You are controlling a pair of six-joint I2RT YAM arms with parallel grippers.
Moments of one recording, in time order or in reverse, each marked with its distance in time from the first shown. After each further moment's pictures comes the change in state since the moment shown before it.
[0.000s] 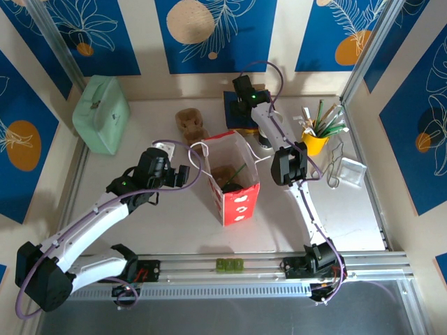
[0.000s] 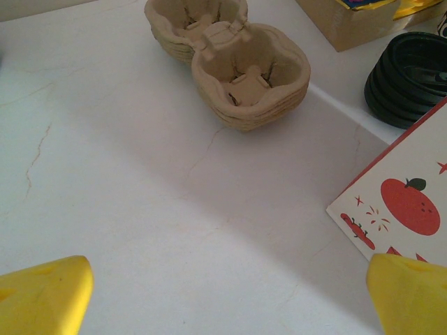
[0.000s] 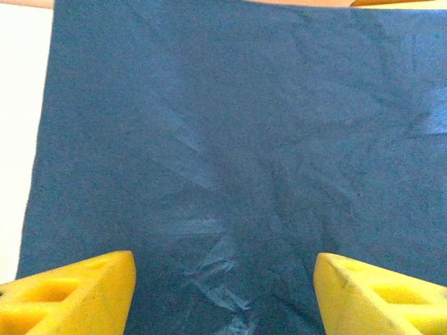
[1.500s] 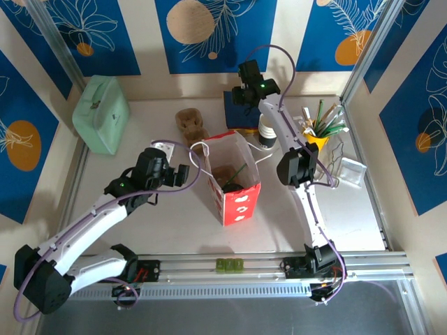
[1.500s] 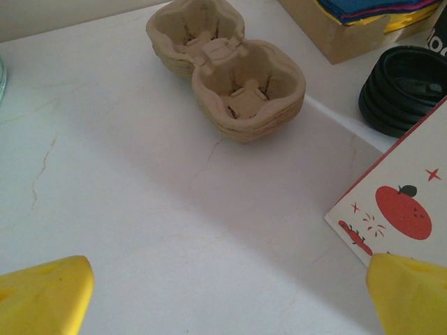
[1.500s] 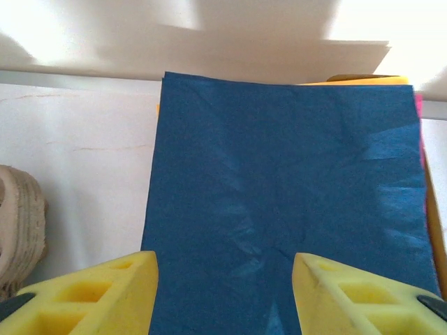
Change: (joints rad) left arm 0.000 -0.019 -0.003 0.014 0.000 0.021; right arm -0.003 -0.171 -0.010 -0.059 -0.089 0.030
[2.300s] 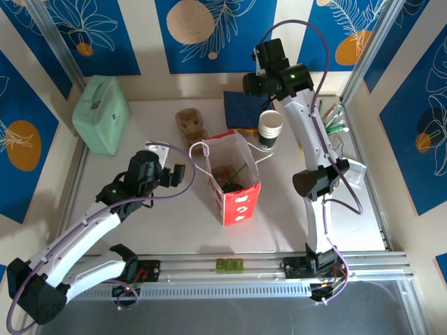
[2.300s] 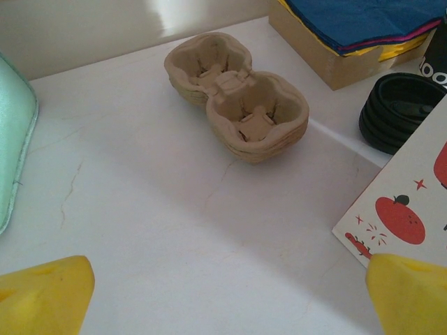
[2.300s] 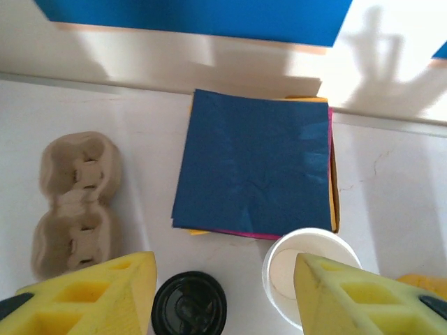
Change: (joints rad) left arm 0.000 -0.092 -0.016 0.011 -0.026 0.060; right arm 0.024 -0.369 -0.031 -0.277 0.013 -0.025
